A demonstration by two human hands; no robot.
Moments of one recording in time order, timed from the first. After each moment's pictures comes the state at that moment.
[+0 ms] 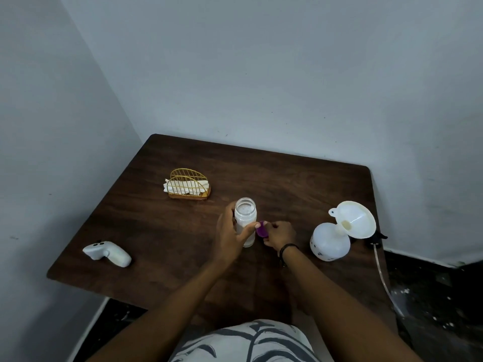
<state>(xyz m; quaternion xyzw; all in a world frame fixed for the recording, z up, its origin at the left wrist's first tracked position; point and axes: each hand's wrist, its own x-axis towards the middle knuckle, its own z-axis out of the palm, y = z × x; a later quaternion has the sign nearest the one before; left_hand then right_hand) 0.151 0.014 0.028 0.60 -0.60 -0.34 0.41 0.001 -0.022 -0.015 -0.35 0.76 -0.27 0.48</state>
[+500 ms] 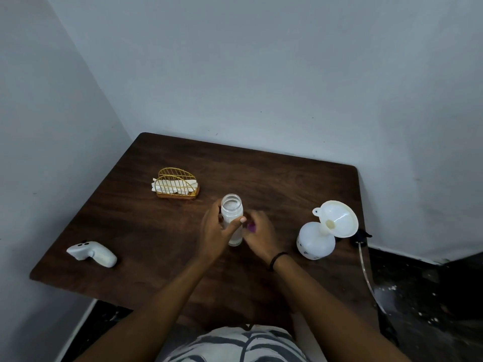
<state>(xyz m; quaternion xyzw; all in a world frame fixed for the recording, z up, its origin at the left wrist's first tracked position) 0.148 0.009 0.038 0.61 -0.60 -0.31 0.42 0.006 0.000 0.020 -0.61 0.64 -0.27 0.39</state>
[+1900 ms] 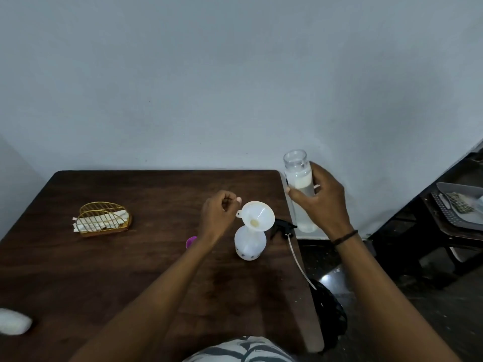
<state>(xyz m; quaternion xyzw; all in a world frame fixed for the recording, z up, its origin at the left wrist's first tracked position) -0.009 -0.025 0.087 0.50 -0.67 -0.36 0.41 -0.226 0.065 0.184 -0.58 0.66 -0.47 0.08</state>
